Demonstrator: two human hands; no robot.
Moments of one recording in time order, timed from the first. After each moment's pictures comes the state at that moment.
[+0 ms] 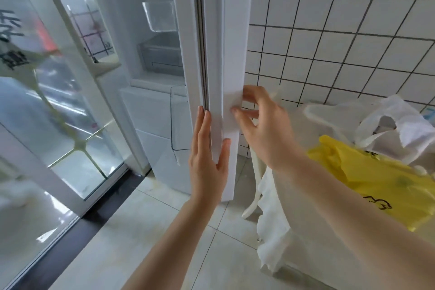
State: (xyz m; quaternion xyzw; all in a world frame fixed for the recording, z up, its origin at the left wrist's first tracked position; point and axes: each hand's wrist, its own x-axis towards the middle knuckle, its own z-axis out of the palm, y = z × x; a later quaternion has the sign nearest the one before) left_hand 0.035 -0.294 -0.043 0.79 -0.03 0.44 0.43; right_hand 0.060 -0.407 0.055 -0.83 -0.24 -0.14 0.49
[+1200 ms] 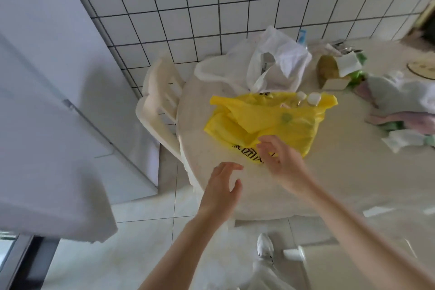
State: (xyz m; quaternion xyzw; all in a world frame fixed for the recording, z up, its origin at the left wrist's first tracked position) left_hand 0.076 -0.516 -0.178 0.88 -0.19 -0.09 0.43; right_hand 0.066 -0.691 -0.128 -0.88 0.10 -0.05 0.46
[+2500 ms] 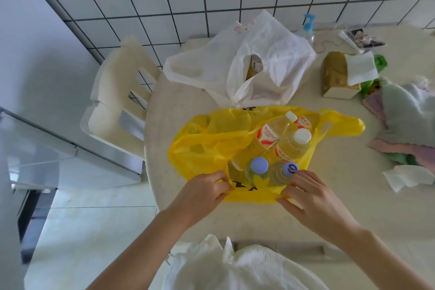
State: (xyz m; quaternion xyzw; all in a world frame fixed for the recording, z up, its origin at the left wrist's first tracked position) left_hand 0.212 -0.616 -0.197 0.89 -0.41 -0.08 0.19; right_hand 0.124 -0.887 -0.183 -0.97 -0.15 -0.09 0.18
